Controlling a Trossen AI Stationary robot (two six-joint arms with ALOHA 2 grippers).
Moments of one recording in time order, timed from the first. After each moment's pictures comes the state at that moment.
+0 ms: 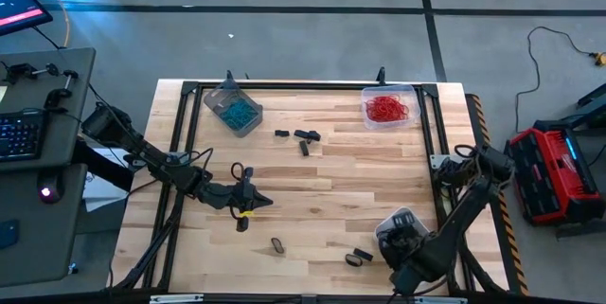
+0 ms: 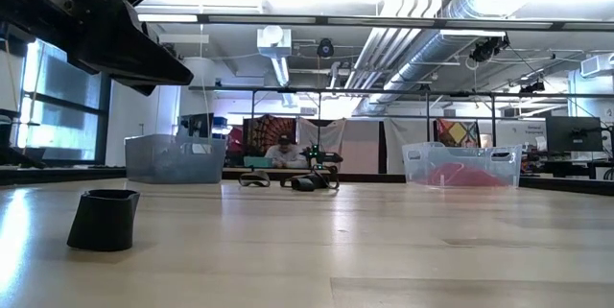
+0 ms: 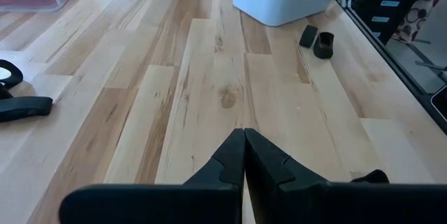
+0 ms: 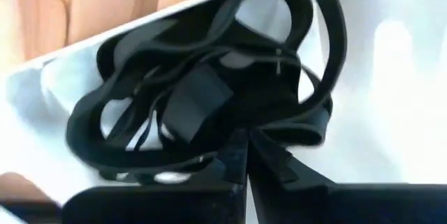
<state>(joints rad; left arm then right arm) -0.51 1.32 0.39 0.47 -0.43 -0.29 0.94 1.81 1.31 -1.28 0.05 0.63</state>
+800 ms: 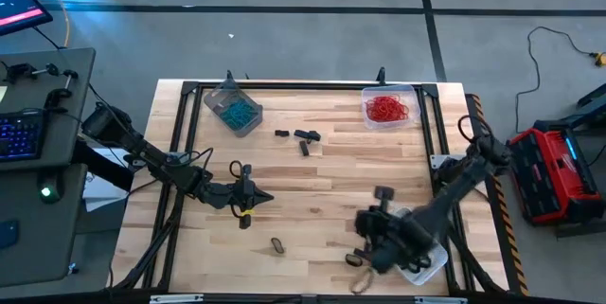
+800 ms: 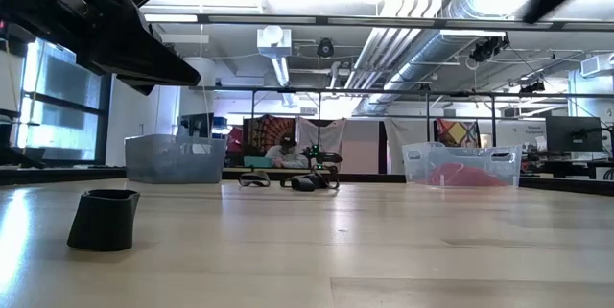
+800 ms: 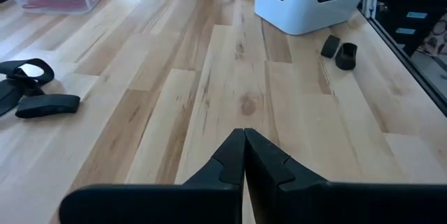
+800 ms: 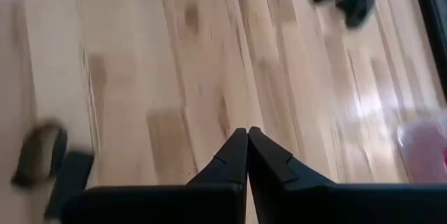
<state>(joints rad) -0.50 1.32 0.39 0.47 -0.50 -0.31 0.75 1.73 1.43 -1.22 0.60 0.85</state>
